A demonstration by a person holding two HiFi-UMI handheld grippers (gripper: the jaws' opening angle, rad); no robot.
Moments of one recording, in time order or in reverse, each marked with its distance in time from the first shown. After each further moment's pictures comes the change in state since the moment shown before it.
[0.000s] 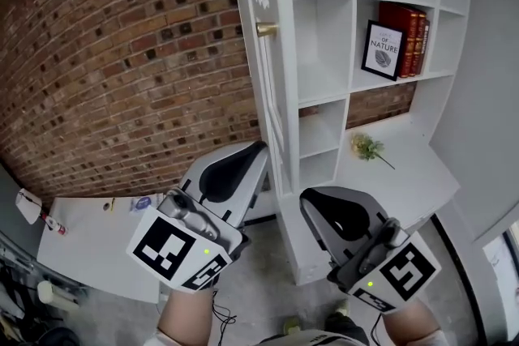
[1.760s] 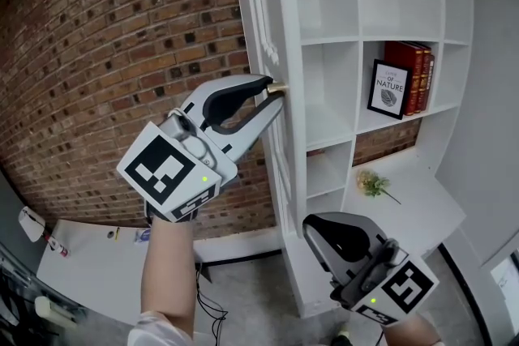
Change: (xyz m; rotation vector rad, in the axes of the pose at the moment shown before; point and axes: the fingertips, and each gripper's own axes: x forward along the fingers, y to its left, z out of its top) left arm 0.095 0.062 0.086 0.421 -0.067 -0.211; right arm 0.023 -0.025 0.020 -0.019 -0.081 0.044
